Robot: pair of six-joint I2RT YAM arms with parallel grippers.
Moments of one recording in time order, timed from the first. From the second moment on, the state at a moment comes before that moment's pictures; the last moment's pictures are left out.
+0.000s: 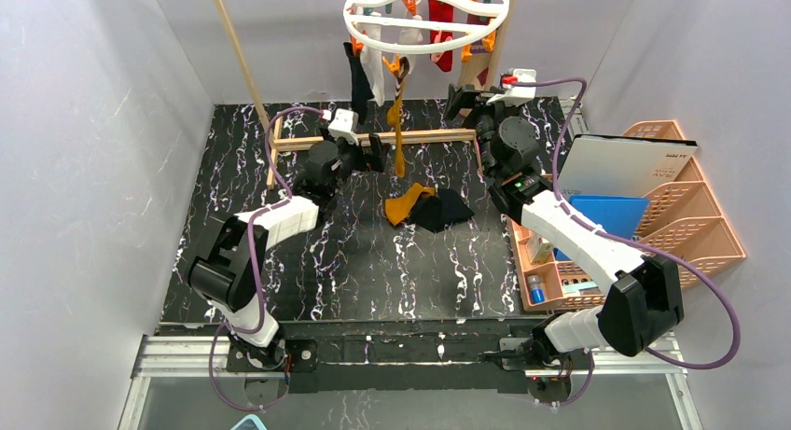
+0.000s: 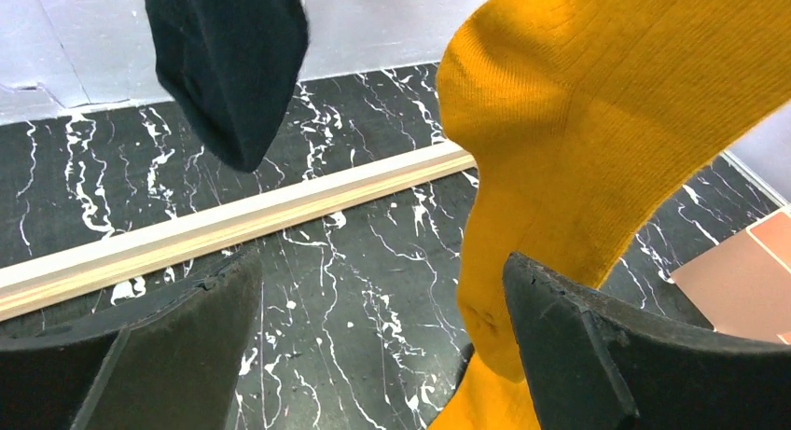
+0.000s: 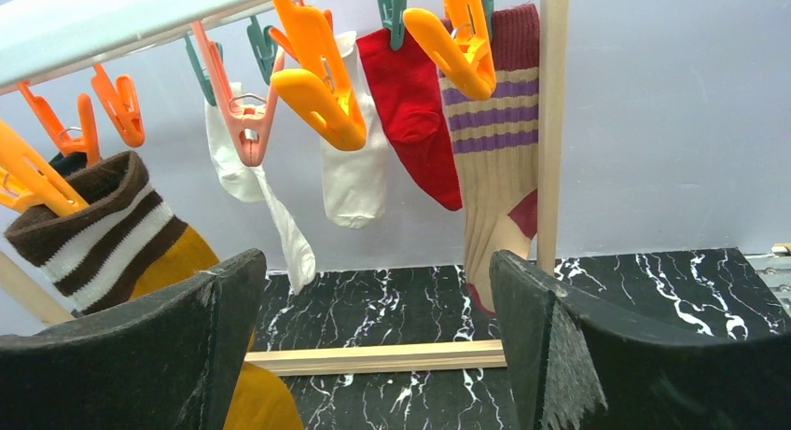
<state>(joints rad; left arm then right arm) -0.44 1.65 0.92 0.69 0.01 -0.17 0.58 1.36 1.11 0.51 0.44 0.13</state>
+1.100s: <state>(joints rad) -0.44 1.55 0.94 0.55 0.29 -0.16 0.58 1.36 1.11 0.52 0.48 0.07</state>
